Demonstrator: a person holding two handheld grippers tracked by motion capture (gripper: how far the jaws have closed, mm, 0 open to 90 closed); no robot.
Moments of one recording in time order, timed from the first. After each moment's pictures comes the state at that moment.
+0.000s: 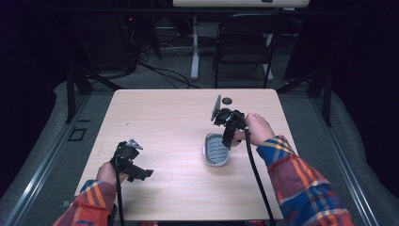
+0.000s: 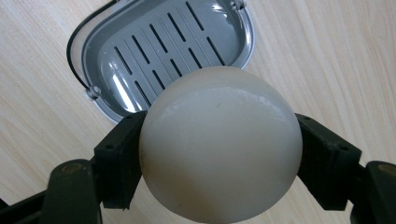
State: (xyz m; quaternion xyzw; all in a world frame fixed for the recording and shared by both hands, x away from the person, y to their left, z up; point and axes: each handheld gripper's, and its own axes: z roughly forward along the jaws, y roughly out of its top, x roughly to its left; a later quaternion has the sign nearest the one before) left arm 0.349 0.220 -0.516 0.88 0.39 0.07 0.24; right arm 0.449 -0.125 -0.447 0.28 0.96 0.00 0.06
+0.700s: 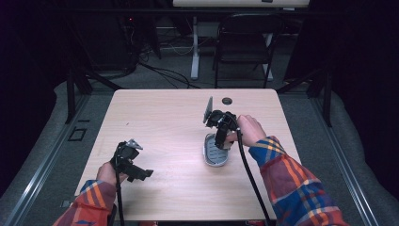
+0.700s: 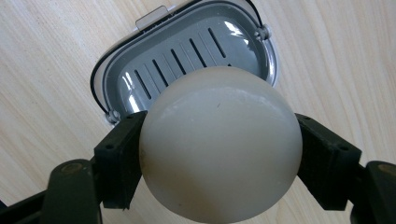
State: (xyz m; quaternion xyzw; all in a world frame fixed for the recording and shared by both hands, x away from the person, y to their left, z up) left arm 0.349 0.220 -0.516 0.88 0.39 0.07 0.24; right arm 0.450 -0.102 -0.455 0.26 0.96 0.00 0.05
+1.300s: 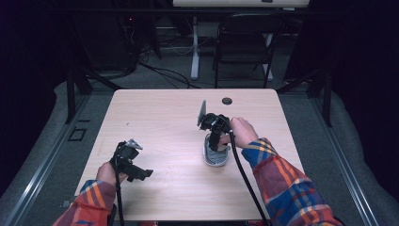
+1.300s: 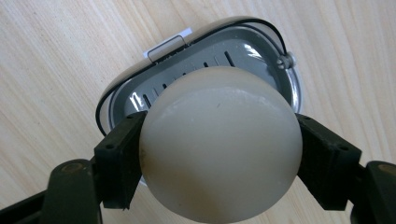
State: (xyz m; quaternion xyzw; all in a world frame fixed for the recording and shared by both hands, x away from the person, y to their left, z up) left arm 0.349 0.221 -0.516 0.88 0.39 0.07 0.24; right arm 0.456 -0.083 -0.474 0.25 0.97 0.00 0.04
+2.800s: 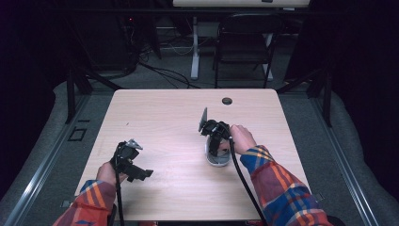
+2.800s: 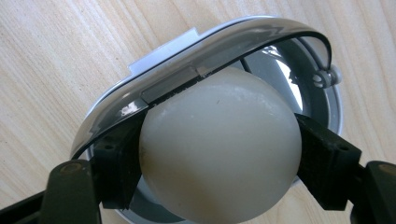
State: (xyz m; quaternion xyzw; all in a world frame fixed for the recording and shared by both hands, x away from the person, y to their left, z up) left arm 0.349 0.220 -0.516 0.89 0.39 0.06 0.24; right arm 0.457 -0.088 -0.510 0.27 0.96 0.01 0.03
